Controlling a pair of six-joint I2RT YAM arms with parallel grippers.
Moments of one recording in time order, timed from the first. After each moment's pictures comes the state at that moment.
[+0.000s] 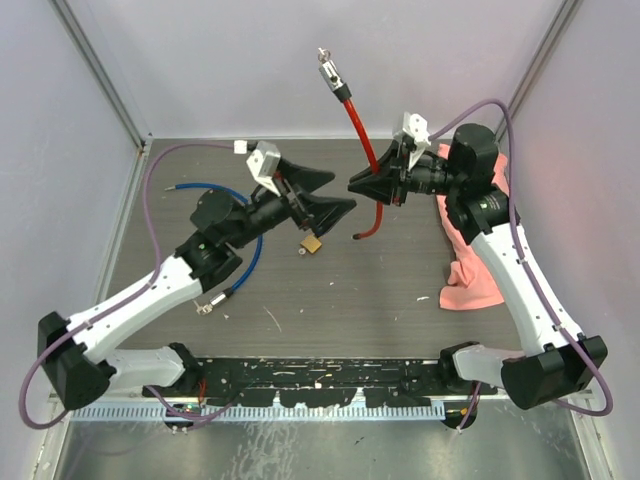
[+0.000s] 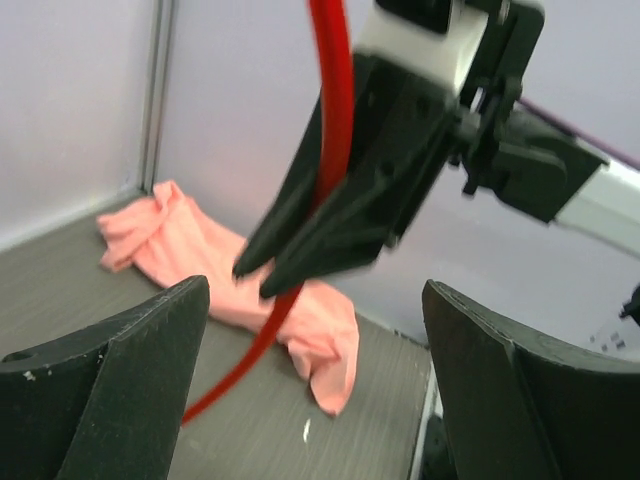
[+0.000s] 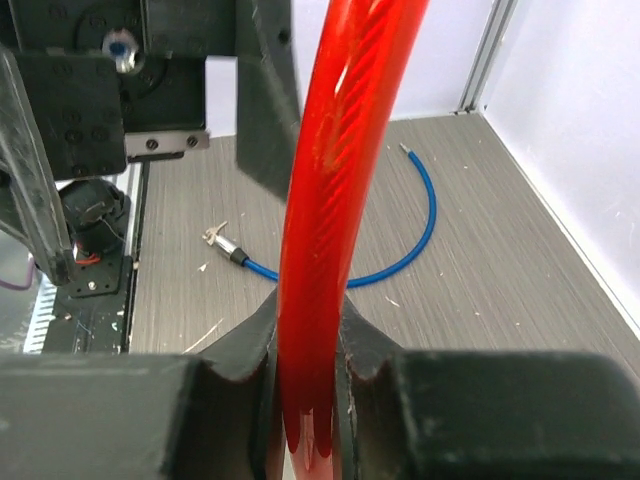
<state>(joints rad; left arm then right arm) -0.80 1.14 1.02 0.43 0.28 -0.42 0.27 1.23 1.34 -0.15 -1.10 -0.09</state>
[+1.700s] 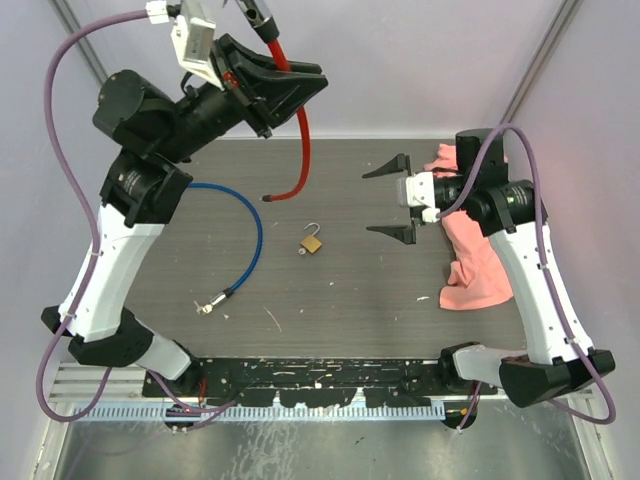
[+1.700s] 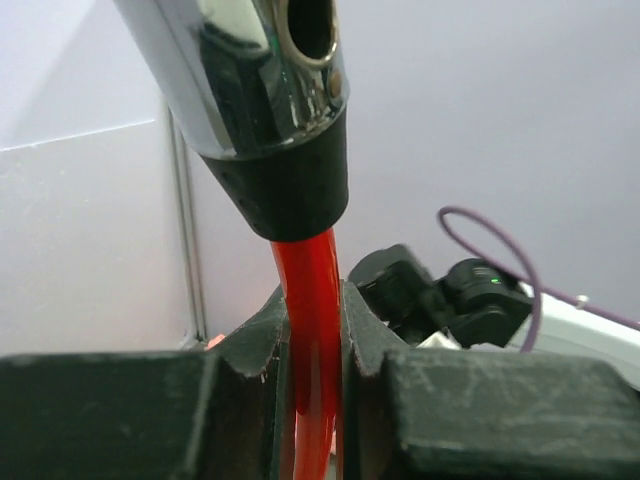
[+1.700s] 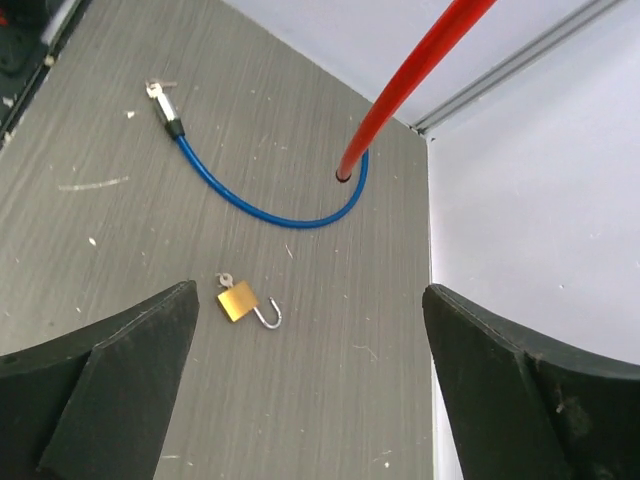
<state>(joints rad) -0.69 1.50 2.17 -0.19 0.47 -0.28 0.24 1.22 1.56 -0.93 -1.18 -1.21</state>
